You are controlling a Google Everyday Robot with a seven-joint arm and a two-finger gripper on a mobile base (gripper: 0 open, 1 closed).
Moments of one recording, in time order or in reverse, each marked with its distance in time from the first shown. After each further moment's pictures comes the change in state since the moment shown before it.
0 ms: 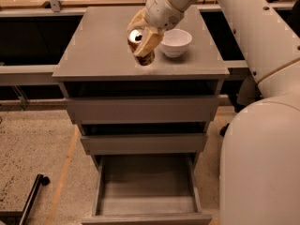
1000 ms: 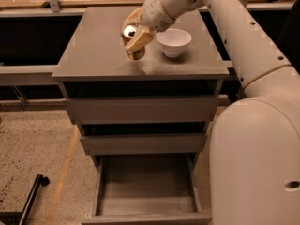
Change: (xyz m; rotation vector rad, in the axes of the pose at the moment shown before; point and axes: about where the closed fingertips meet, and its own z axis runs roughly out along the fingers) arm 0.014 -0.055 0.027 0.162 -0.112 0.069
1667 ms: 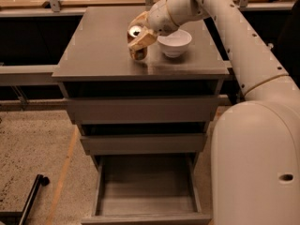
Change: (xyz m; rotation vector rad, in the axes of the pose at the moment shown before) arm 0.030 -0.021 0.003 0.097 -0.072 0.133
